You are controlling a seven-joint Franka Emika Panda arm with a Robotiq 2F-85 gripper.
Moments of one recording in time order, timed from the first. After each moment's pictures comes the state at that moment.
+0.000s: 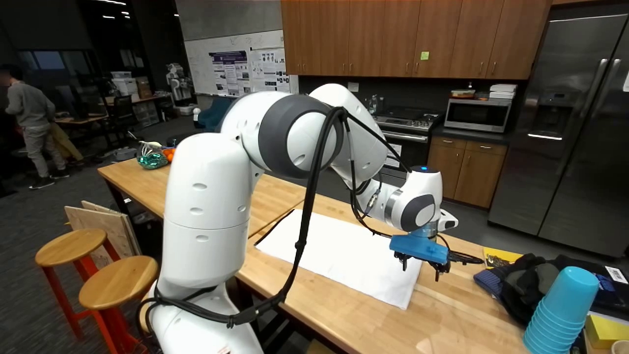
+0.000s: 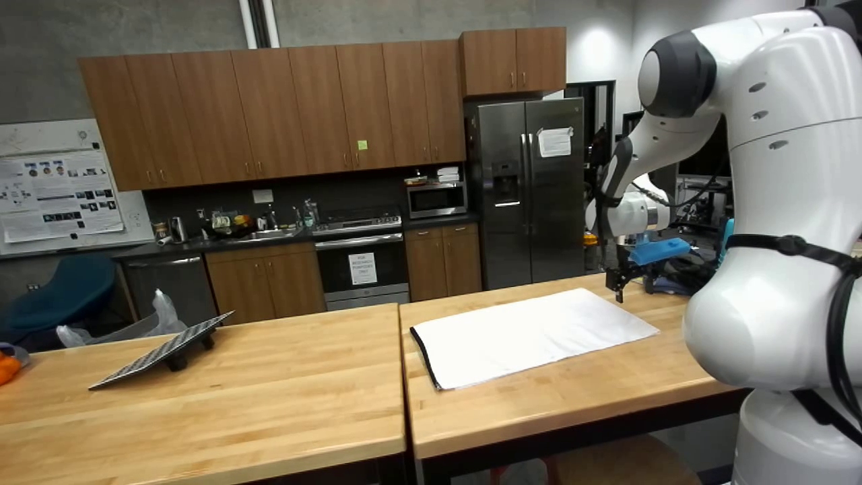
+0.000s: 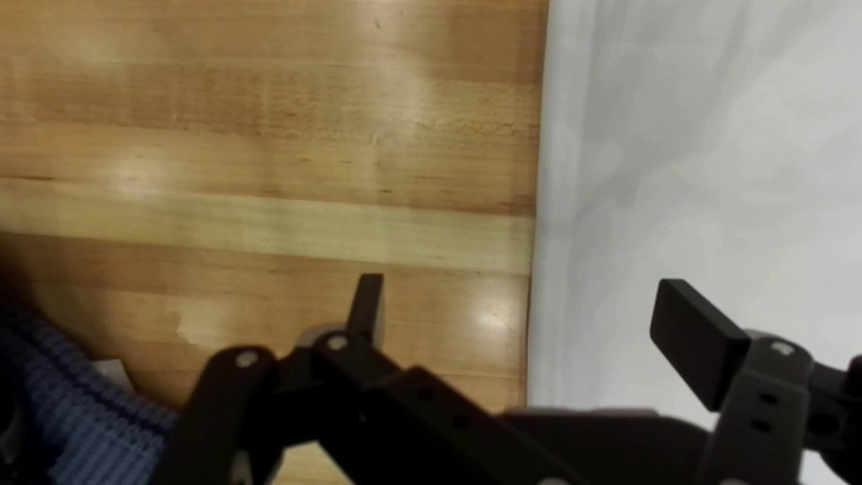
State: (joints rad) arm -0.26 0.28 -0.19 -2.16 -0.07 2.52 -0.31
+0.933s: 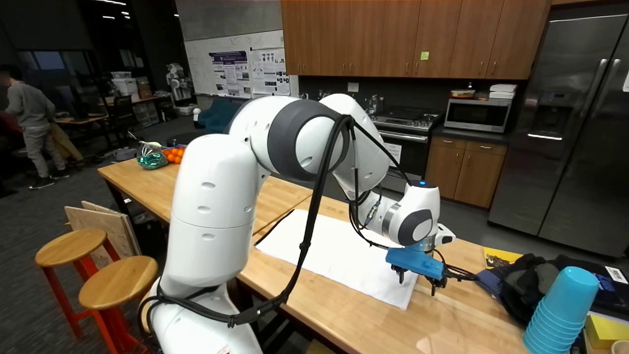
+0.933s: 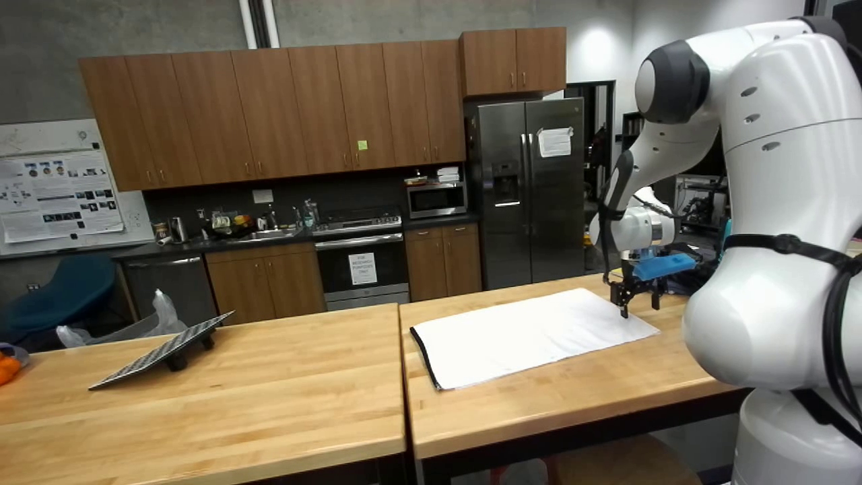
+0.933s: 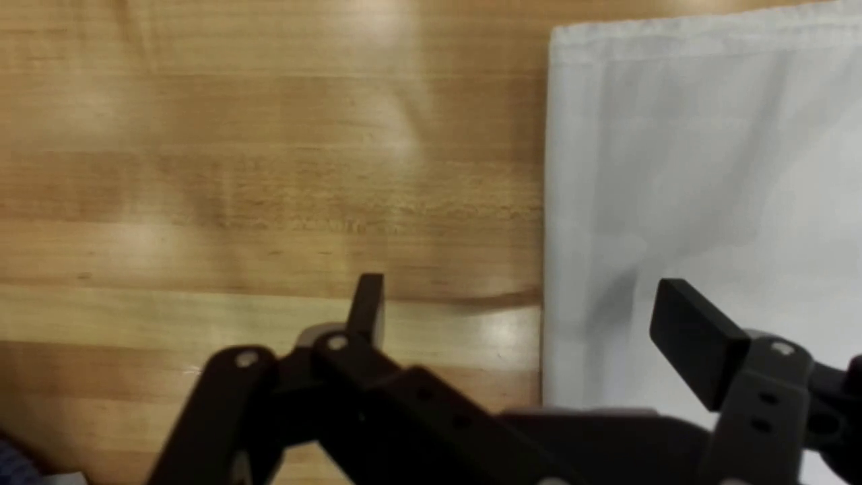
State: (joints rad) arm -0.28 0.32 -0.19 -2.21 -0.07 2.57 -0.29
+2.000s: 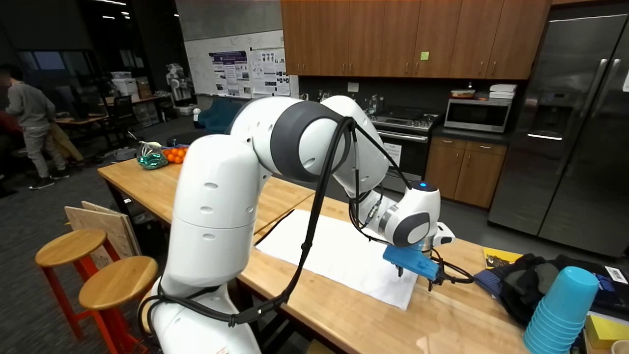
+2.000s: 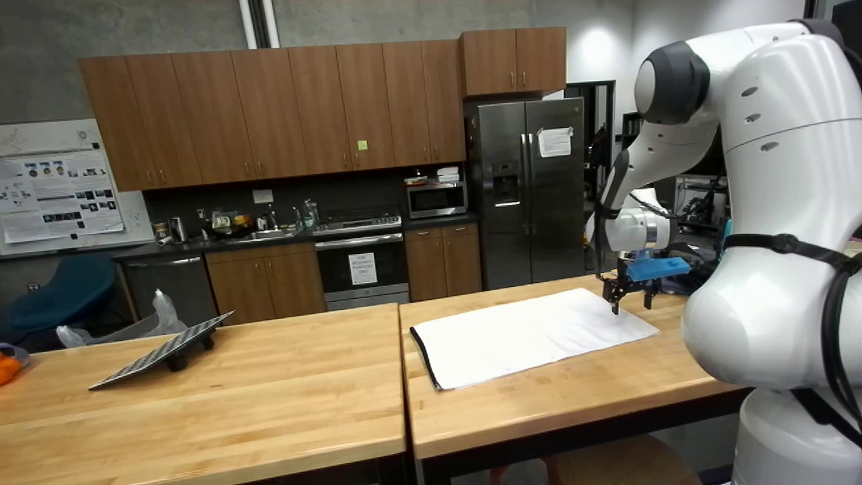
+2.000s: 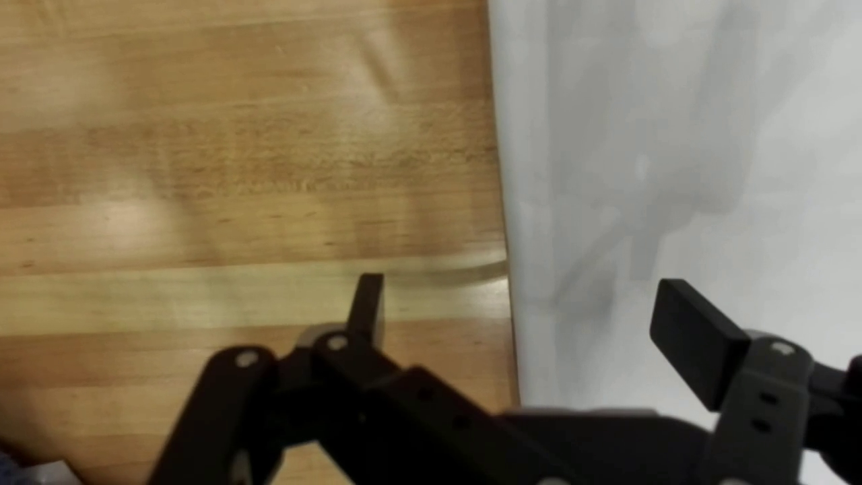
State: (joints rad) arm -0.29 0.33 -0.15 -2.21 0.05 2.64 -0.29
